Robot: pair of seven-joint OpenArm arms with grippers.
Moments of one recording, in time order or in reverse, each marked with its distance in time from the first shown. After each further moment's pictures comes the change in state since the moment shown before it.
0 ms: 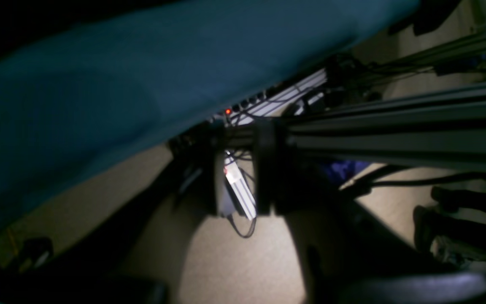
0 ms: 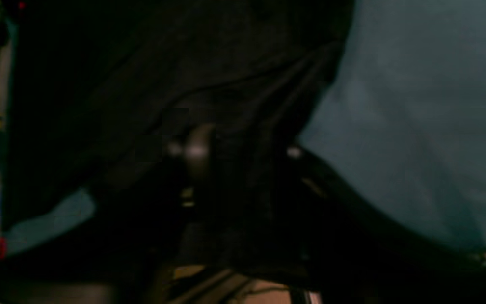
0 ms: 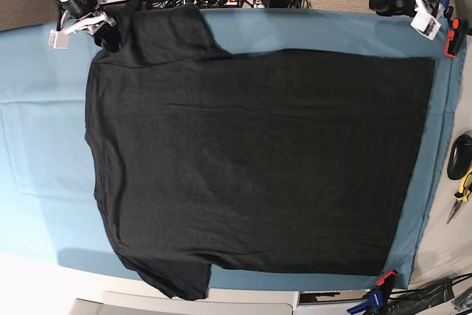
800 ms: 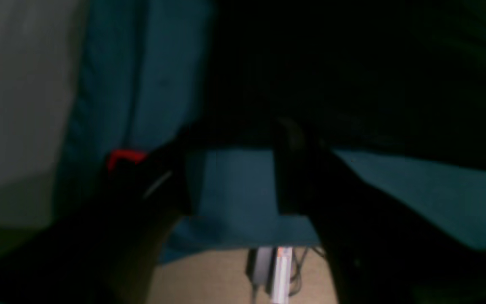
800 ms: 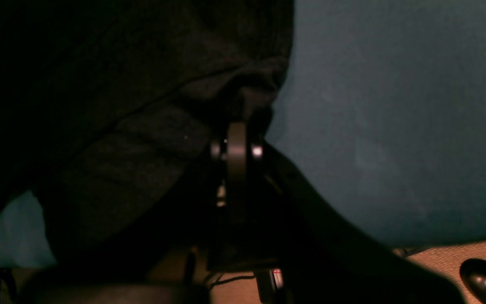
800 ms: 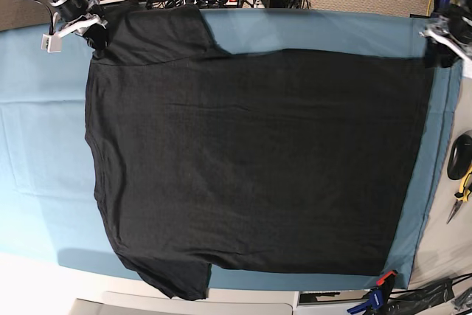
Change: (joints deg) left arm -20.3 5.4 -10.8 -17.1 9.3 17.7 0.3; right arm 0.2 3.7 -0.2 -0.2 -3.5 -0.8 0.2
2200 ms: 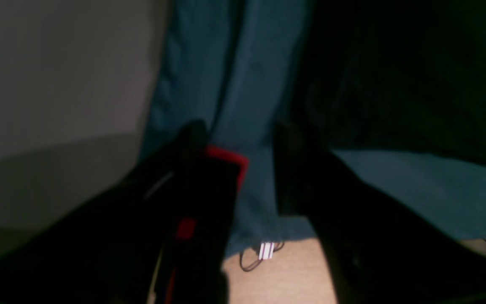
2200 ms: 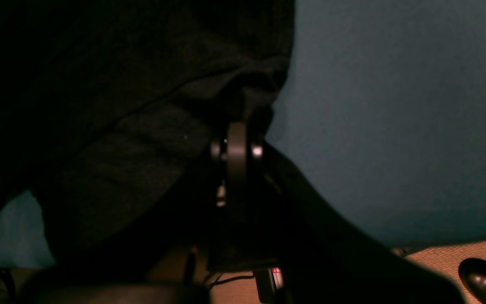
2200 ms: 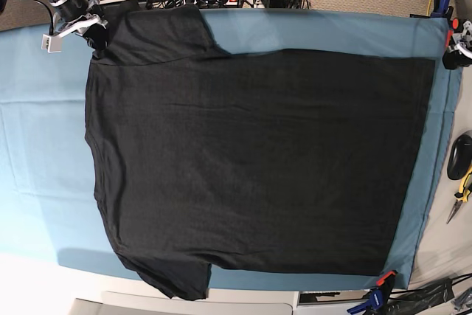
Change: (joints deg) left arm -8.3 -10.0 0.0 -16.4 -8.0 -4.8 11.8; right arm 0.0 0.0 0.0 0.0 -0.2 0.0 0.0
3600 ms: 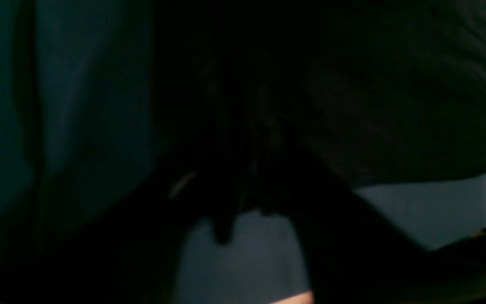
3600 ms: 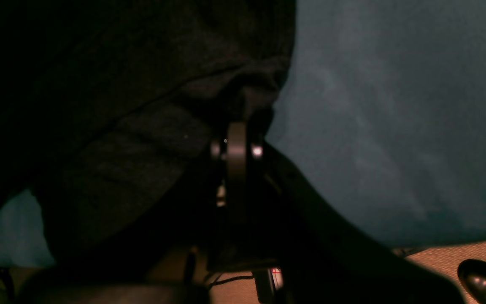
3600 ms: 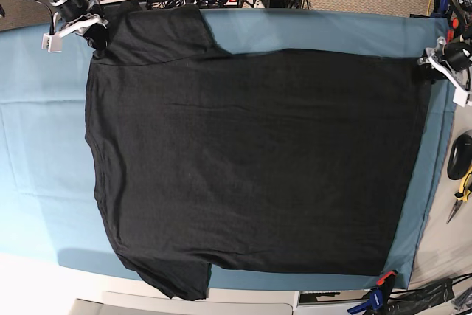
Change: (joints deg) left arm -6.0 3.2 10.8 0.2 -1.7 -0.7 -0.5; right arm 0.0 -0.3 0.0 0.0 -0.7 0.0 0.4
